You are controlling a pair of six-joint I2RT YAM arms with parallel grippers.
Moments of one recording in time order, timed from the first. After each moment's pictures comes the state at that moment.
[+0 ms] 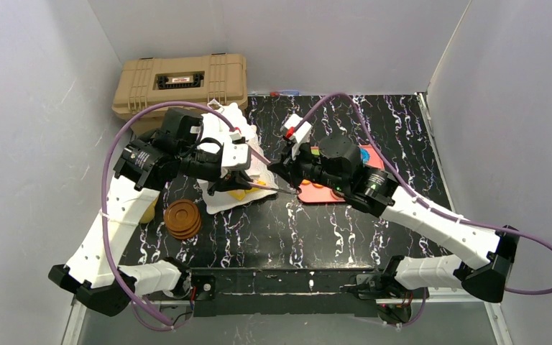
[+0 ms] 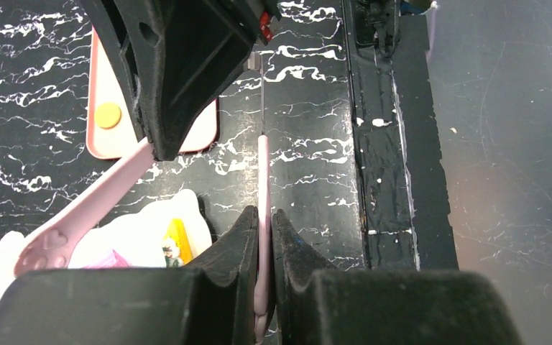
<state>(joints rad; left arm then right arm) -0.53 1.19 1.60 -1.23 0.86 0.80 1.01 1.19 1.21 -0.24 -0.06 0.04</state>
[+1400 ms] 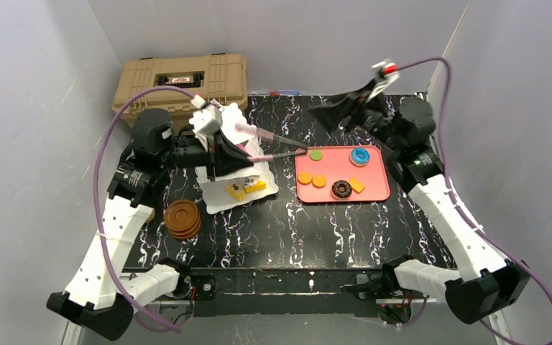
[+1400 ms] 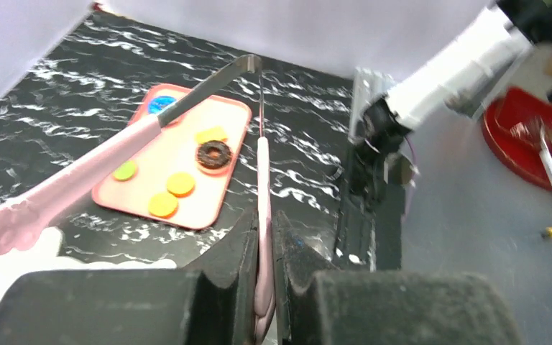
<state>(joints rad) -0.41 1.03 1.36 -0.63 0.98 0.18 0.49 1.14 1.21 0.03 -0.45 0.39</state>
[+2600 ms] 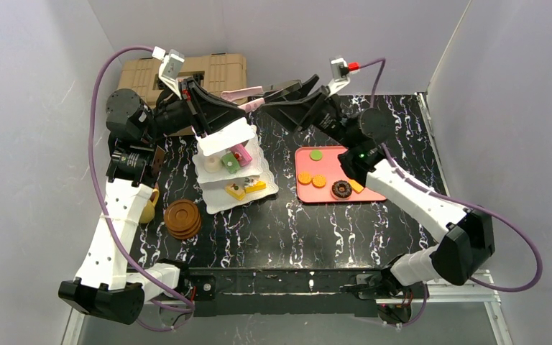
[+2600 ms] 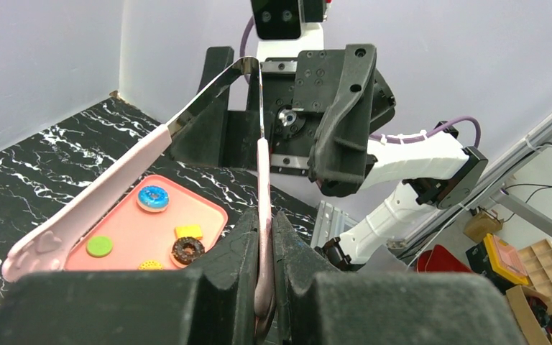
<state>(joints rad) -0.21 1.13 1.41 0.00 0.98 -0.65 0.69 1.38 1.21 0.78 -0.47 0.90</state>
